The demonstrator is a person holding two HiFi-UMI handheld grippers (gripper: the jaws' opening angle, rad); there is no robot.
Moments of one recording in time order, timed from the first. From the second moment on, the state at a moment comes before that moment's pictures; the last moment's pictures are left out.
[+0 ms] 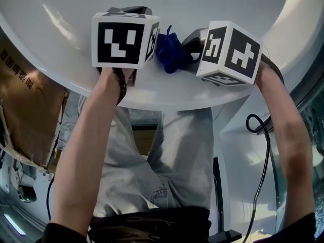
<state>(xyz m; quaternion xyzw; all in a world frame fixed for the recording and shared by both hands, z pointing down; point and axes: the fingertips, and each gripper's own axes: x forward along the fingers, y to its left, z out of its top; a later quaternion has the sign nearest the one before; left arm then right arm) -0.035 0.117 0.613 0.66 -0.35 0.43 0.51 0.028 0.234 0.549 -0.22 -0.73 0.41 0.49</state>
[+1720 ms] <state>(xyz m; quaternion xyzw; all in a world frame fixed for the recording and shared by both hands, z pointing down) -0.039 0.114 0.625 0.64 -0.35 0.40 0.56 0.054 0.078 0.610 -0.06 -0.78 0.25 0.57</state>
